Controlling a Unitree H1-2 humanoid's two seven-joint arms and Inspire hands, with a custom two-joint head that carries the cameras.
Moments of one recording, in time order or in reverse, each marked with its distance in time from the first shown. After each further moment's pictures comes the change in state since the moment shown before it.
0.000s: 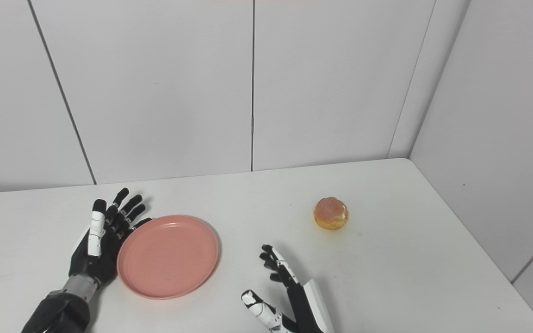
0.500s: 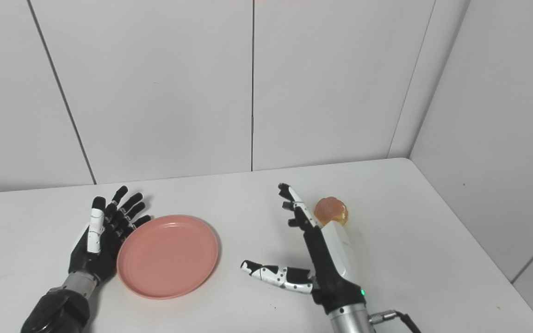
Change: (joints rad) left arm -0.020 -0.001 0.010 0.037 0.000 -0.010 -0.008; right arm -0.194 -0.130 -0.080 -0.254 -0.119 0.222 0.159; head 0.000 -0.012
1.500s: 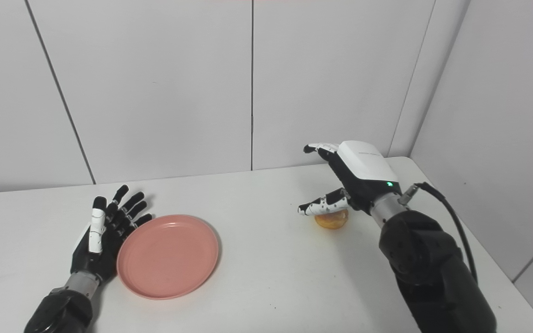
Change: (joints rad) left arm 0.003 -0.014 0.003 -0.007 0.000 -0.008 0.000; right arm -0.373 -0.439 0.008 0.255 -0.246 0.219 0.423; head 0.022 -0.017
